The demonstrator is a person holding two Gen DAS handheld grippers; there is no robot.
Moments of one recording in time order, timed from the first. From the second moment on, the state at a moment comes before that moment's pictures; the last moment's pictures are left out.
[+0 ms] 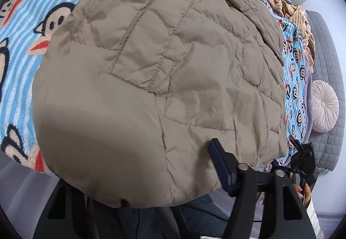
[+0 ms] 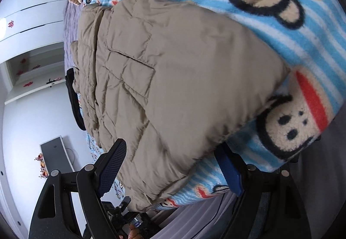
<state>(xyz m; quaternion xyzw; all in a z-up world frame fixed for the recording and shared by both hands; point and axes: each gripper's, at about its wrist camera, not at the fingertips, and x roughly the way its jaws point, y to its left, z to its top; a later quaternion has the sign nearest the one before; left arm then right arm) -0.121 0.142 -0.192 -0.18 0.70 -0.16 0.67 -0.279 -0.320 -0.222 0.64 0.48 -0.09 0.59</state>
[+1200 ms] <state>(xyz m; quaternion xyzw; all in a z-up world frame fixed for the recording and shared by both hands) 0.187 0.076 -0.059 -0.10 0.52 -0.08 0.84 0.087 -0.358 -0.067 0.35 0.50 0.04 0.79</state>
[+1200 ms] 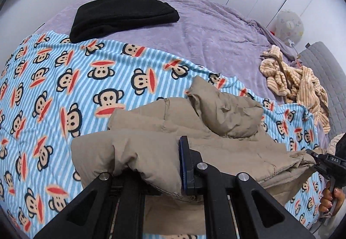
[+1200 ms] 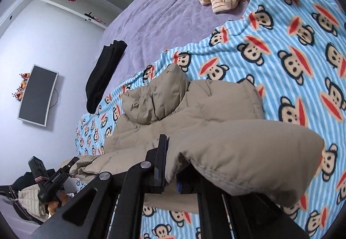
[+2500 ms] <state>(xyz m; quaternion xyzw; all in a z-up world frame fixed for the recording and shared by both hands) 0.206 0.076 -0.076 -0.06 0.45 -0.09 0.89 0.157 -0.304 -0.154 0.21 0.55 0.06 0.80</state>
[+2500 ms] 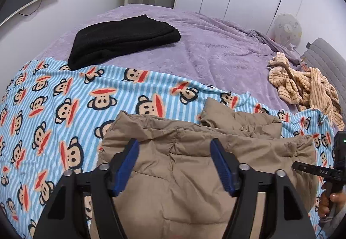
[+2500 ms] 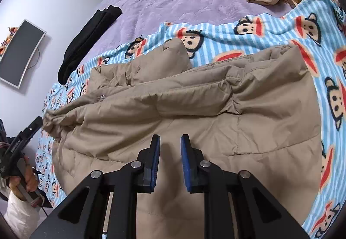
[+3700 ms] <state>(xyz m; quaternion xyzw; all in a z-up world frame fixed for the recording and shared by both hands) 0.309 0.066 -0.221 0.04 0.52 0.01 0.86 0.200 -0.411 -0.233 0.26 0.55 -0.06 0.79</state>
